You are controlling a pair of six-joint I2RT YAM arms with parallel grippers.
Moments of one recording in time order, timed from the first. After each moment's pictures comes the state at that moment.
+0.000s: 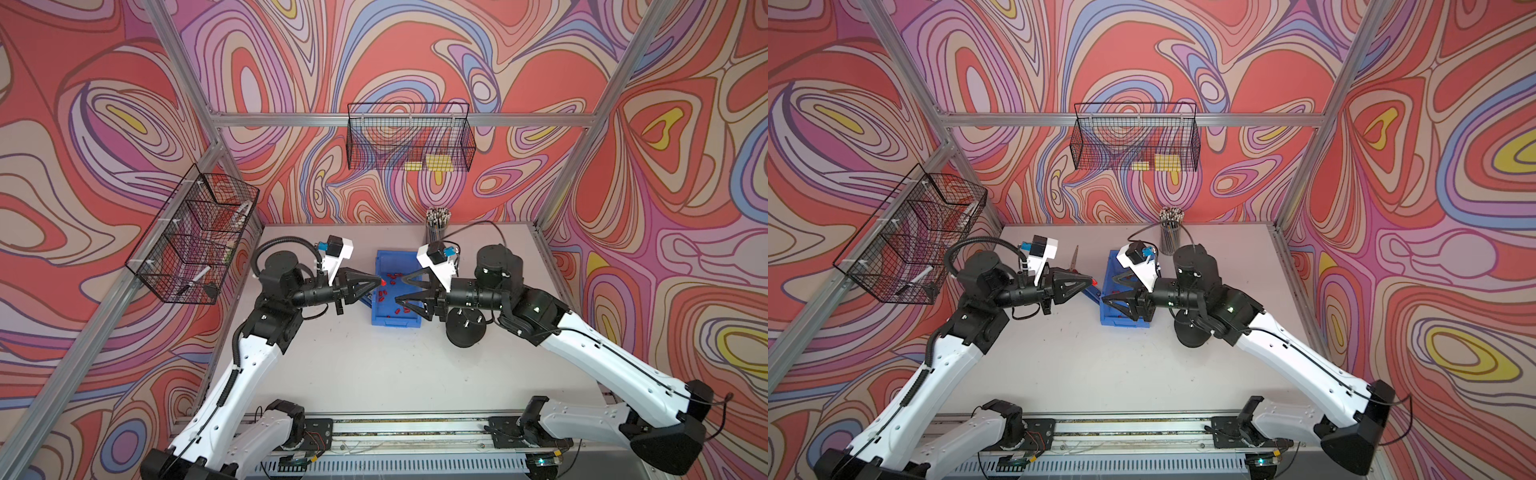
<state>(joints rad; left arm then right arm) -0.27 0.95 0.89 0.18 1.01 -0.39 0.79 1.15 1.23 -0.22 -0.51 0.03</state>
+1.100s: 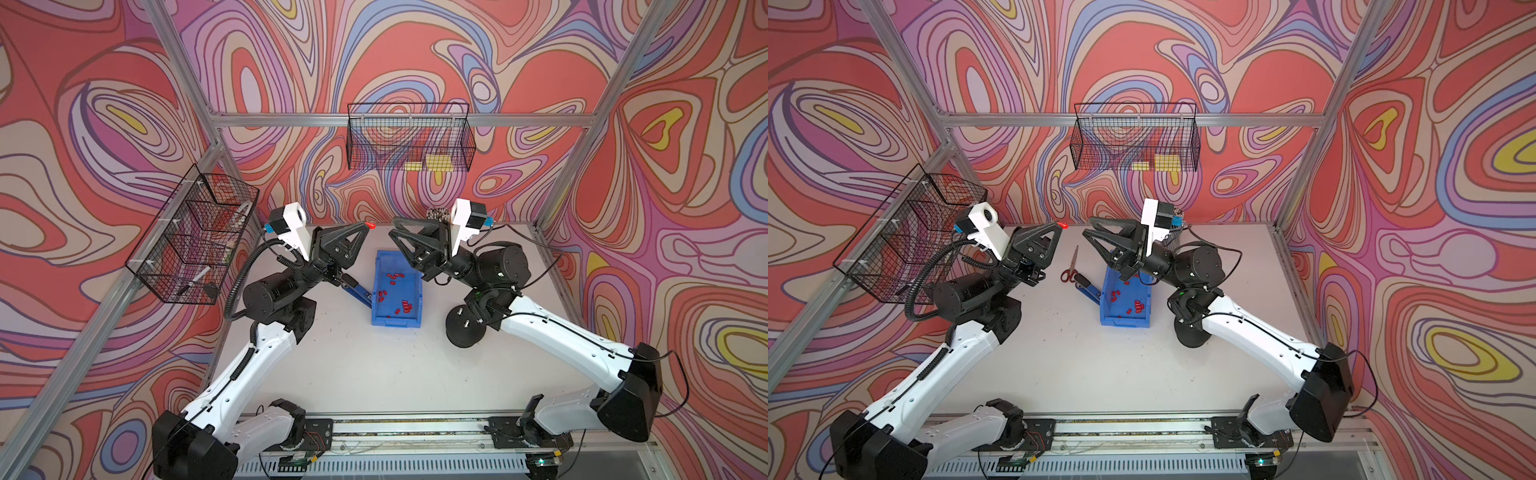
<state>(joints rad) -0.40 1.11 0.97 1.14 0.69 -0.95 0.80 1.41 1.26 0.88 -0.52 0.39</state>
